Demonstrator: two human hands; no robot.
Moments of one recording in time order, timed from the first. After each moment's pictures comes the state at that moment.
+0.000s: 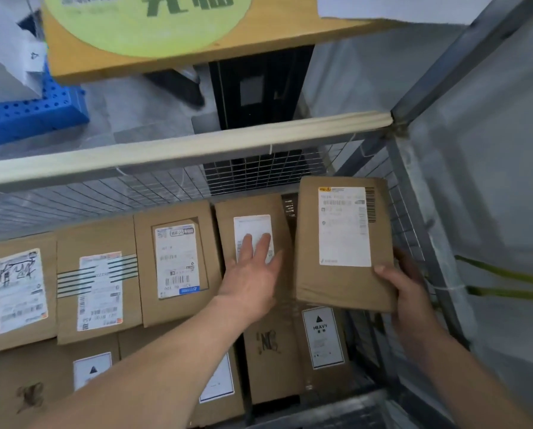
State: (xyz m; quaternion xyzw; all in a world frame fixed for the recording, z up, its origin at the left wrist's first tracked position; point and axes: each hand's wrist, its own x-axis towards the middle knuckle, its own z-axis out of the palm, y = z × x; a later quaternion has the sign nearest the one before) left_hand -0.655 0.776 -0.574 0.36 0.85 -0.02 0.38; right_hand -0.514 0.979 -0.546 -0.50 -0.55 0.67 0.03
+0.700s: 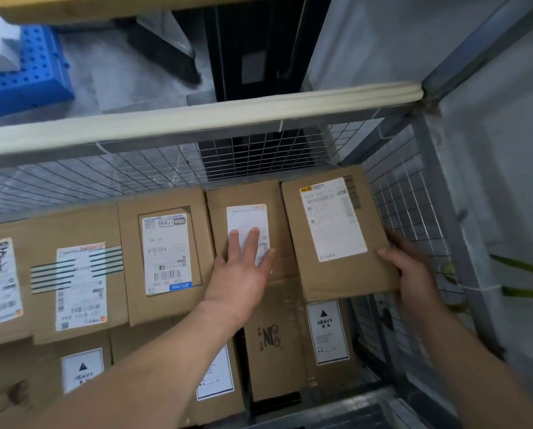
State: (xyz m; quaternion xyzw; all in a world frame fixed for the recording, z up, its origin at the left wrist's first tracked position) left_hand -0.655 0.755 -0.602 0.38 0.85 -0.08 0.35; right_hand -0.530 0.995 -0.586 -0.50 -0.59 0.64 0.02
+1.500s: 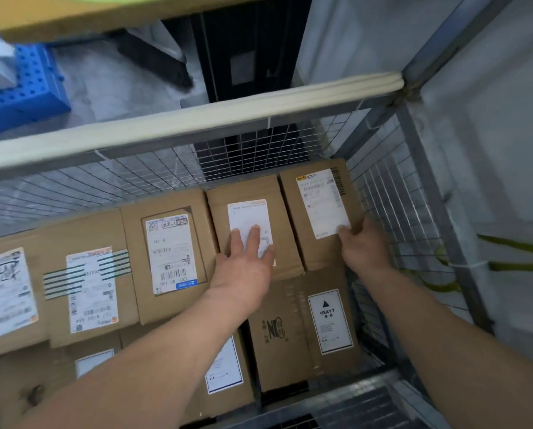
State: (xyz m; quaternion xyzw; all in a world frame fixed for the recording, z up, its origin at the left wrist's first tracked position) left_hand -0.657 0.765 -0.585 0.38 0.83 -0.12 0.39; right_hand -0.569 0.978 -0.641 -0.54 -0.74 0.39 -0.10
